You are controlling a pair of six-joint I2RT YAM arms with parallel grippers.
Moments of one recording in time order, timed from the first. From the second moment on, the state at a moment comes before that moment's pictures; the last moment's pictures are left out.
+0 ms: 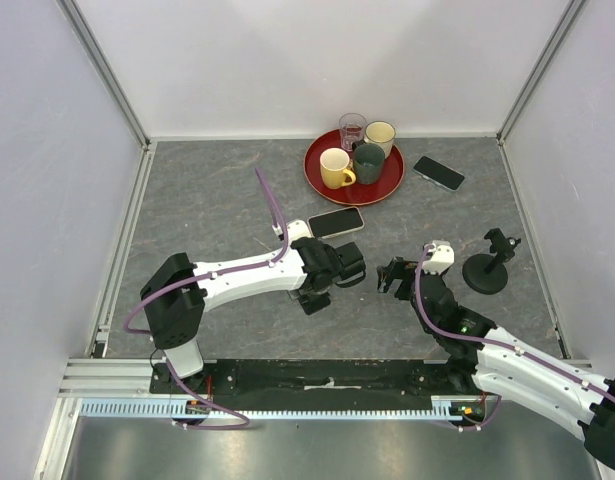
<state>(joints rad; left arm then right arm) -1.11 1.74 1.34 -1.06 -0.66 -1.58 0.82 0.67 0.25 0.01 0.61 0.60</state>
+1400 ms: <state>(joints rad) -0.22 2.28 1.93 -0.10 -0.18 -0.02 0.82 0.40 0.18 -0.01 0.51 0.54</state>
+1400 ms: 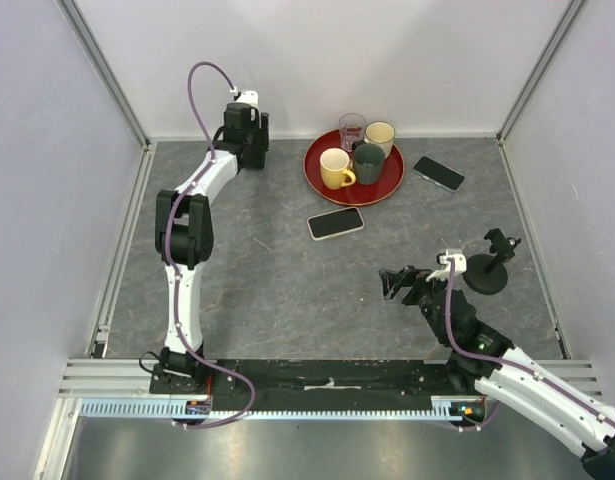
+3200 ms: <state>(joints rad) -0.29 1.94 1.28 -0.07 0.48 -0.55 0.82 0.26 0.14 -0.05 0.45 0.53</state>
